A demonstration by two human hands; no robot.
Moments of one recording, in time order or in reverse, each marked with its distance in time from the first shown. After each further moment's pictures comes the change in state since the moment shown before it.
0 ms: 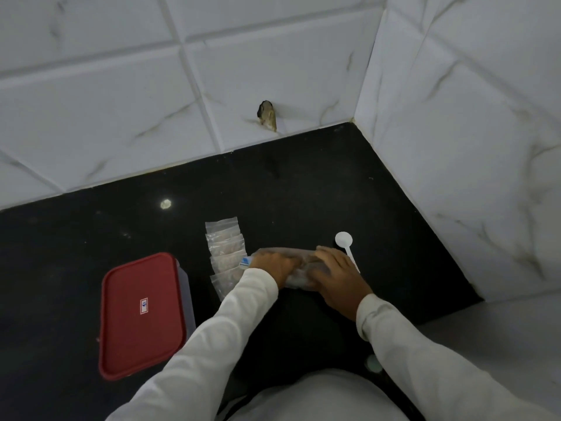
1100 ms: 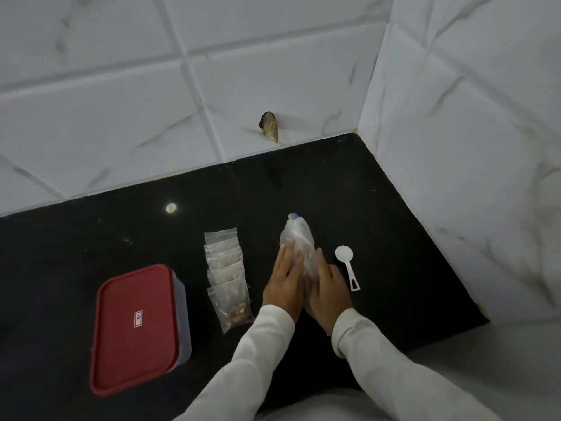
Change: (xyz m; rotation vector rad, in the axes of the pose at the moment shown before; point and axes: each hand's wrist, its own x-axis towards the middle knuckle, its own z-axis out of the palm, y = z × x) left_hand 0.003 0.038 0.053 -0.815 0.774 -0.033; right_hand 0.022 -0.024 0.003 0.516 -0.053 0.656
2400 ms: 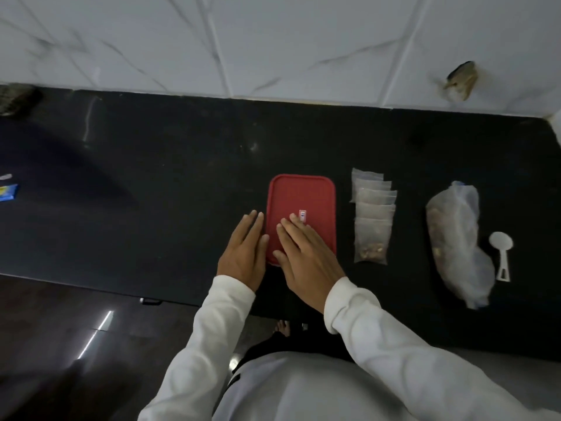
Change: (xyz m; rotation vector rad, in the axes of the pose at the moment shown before) left_hand -0.202 -0.198 -0.183 0.083 0.457 -0.292; right_hand -0.112 -0.203 0.177 -0.519 -0.069 -0.915
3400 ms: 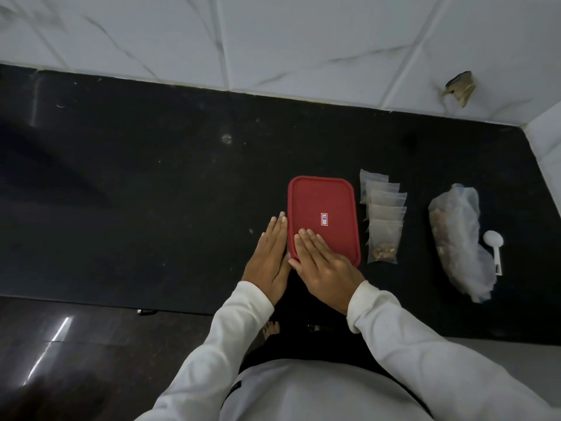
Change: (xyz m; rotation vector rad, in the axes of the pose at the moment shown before) left_hand 0.000 -0.029 0.008 -0.273 -0.266 0.164; right_hand 0.004 -0.001 0.037 -0.493 0.418 -0.295
